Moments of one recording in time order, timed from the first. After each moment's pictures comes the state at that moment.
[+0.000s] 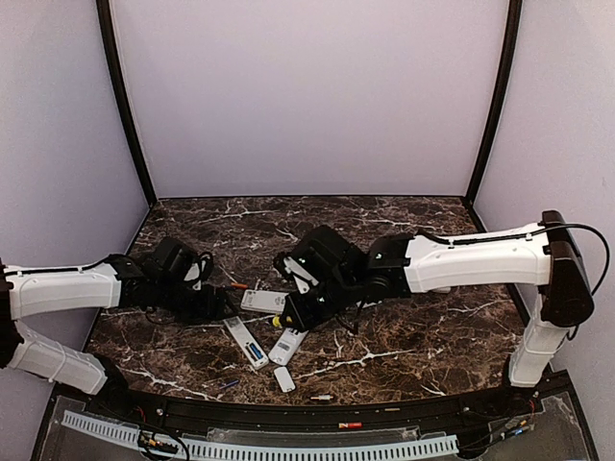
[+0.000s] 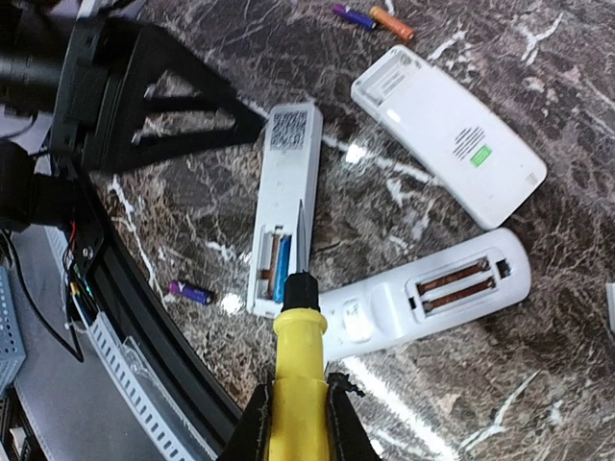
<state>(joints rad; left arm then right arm) -0.62 1.21 0.62 -0.39 0.21 -0.70 1.19 1.77 1.36 -0.48 -0.10 0.56</state>
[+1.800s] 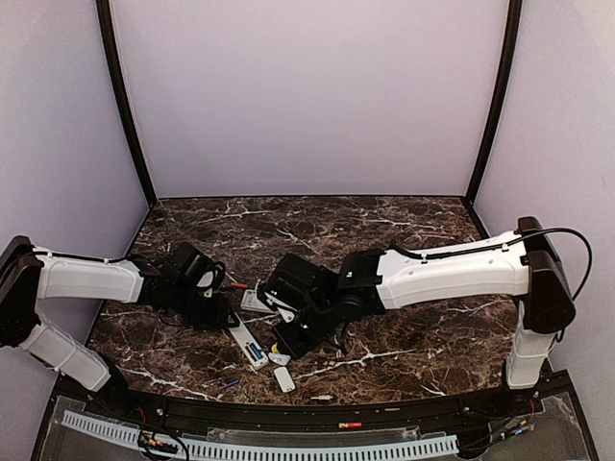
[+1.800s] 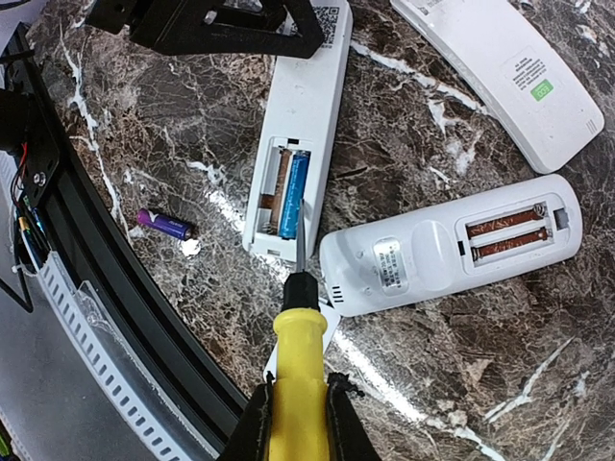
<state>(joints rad) -0.62 1.40 0.65 -0.35 0.22 -0.64 1.29 1.89 1.48 -0.67 -0.04 0.52</state>
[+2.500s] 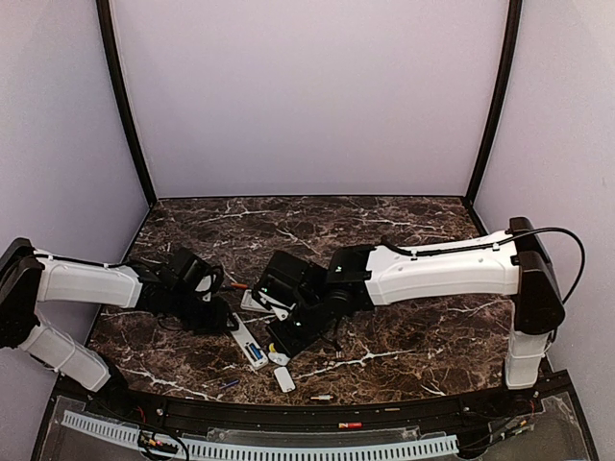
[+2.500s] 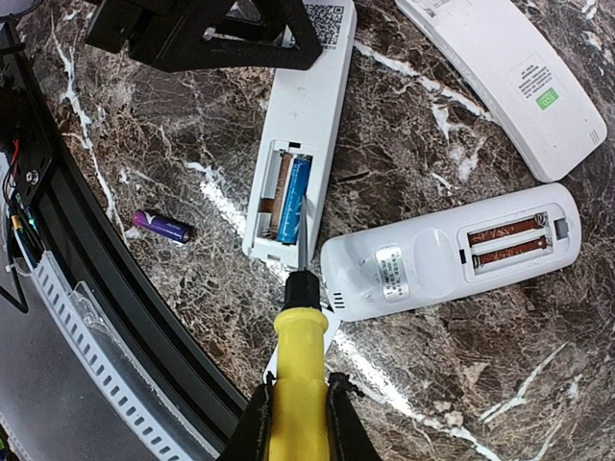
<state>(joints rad) -0.62 1.39 0.60 -0.29 0.24 -0.66 1.30 1.94 1.57 -0.74 -0.05 0.50</state>
